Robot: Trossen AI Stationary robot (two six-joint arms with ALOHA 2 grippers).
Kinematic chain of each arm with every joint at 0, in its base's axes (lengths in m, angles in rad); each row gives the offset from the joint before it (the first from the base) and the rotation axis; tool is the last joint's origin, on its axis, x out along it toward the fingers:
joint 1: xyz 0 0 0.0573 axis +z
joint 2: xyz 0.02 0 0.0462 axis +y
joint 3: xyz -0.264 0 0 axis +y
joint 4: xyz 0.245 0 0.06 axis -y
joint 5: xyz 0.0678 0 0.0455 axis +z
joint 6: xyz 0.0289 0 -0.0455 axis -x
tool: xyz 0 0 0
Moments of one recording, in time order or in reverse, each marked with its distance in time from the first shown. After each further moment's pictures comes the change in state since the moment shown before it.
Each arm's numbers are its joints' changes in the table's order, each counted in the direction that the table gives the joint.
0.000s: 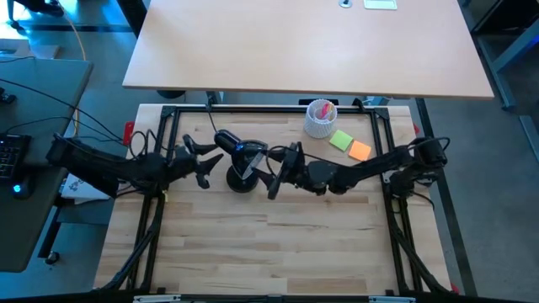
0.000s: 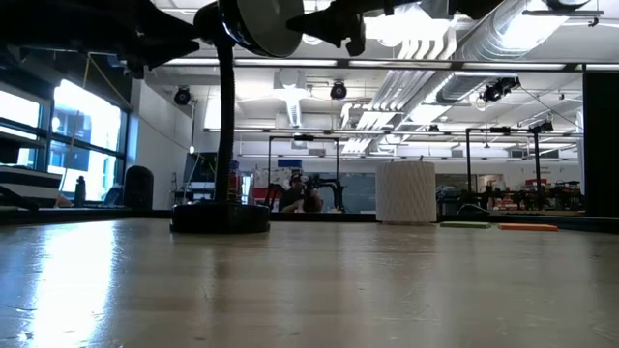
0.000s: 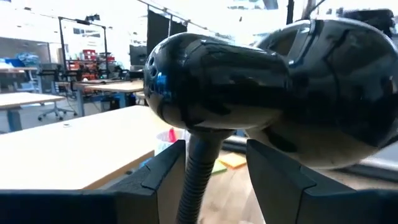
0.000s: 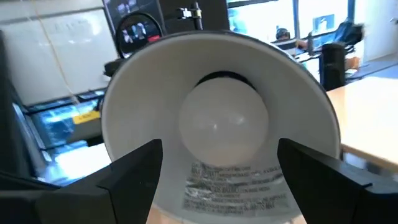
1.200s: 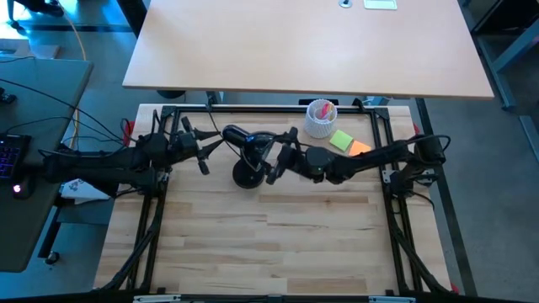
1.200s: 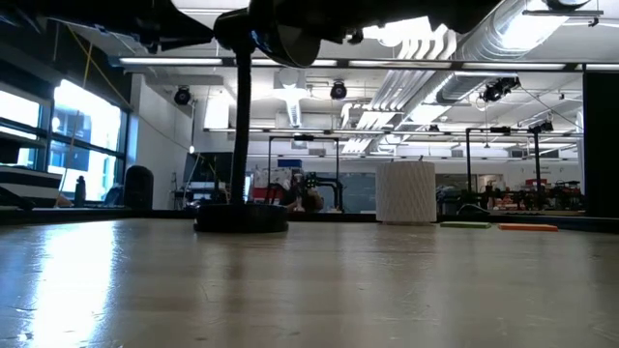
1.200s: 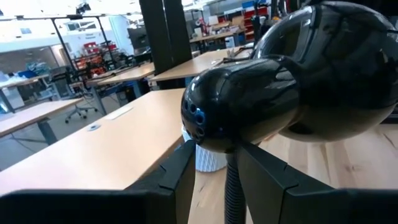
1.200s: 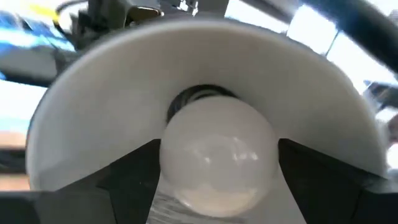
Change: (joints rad) left arm 0.257 -0.019 -0.258 -0.464 -0.236 -0.145; right arm -0.101 0.001 -0.003 0.023 0.030 0.521
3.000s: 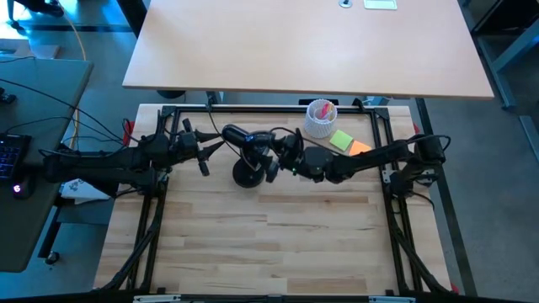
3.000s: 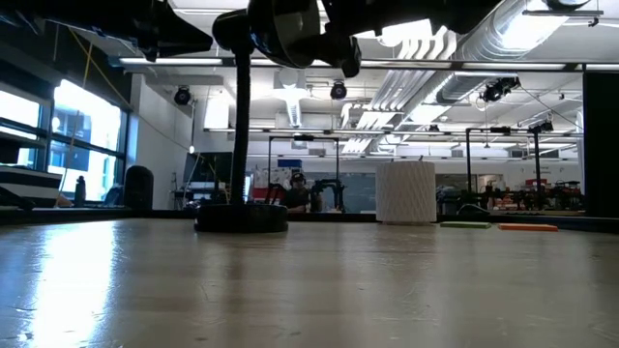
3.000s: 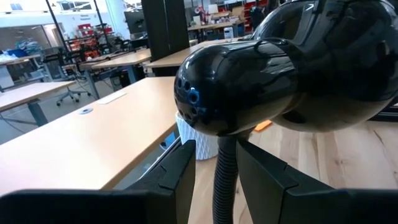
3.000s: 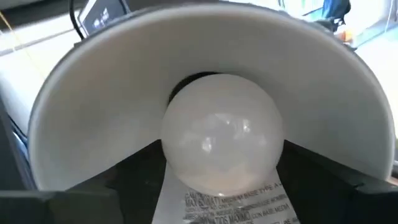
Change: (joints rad) left arm -0.002 0.000 0.000 -0.052 0.003 0.079; right arm -0.010 0.000 0.001 -0.050 0.037 -0.691
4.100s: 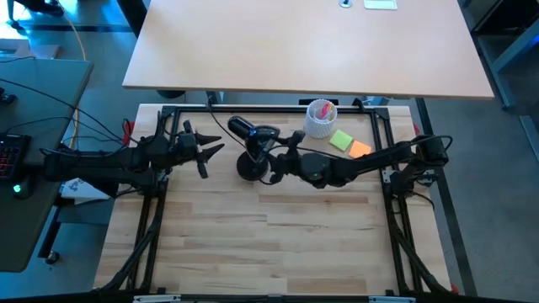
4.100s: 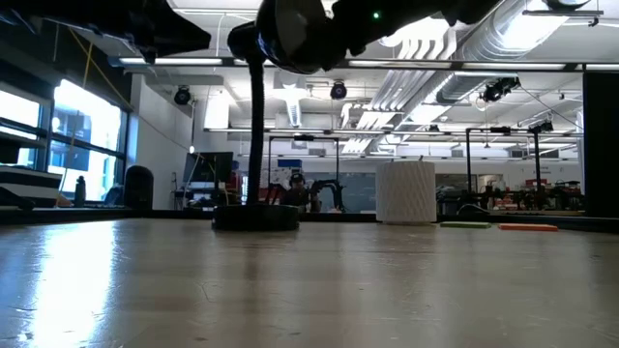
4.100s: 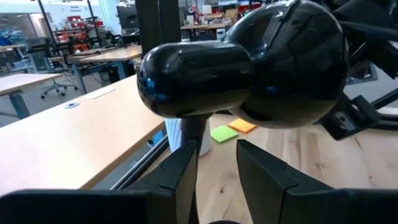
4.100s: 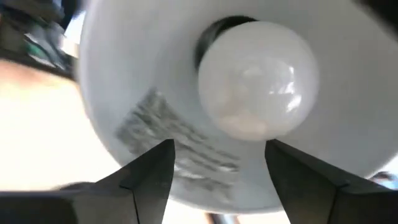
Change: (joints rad) left arm -0.025 -0.014 0.000 -0.019 -0.009 0.063; right arm 0.043 -0.022 0.000 -0.177 -0.268 0.953
